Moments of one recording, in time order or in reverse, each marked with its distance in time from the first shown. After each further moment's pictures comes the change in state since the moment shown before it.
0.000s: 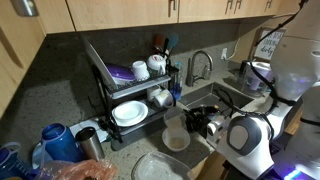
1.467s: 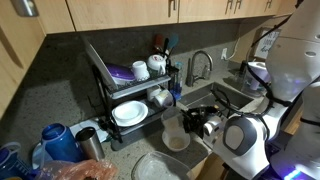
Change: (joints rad) arm -0.004 0.029 0.000 0.038 -0.001 -0.004 0.000
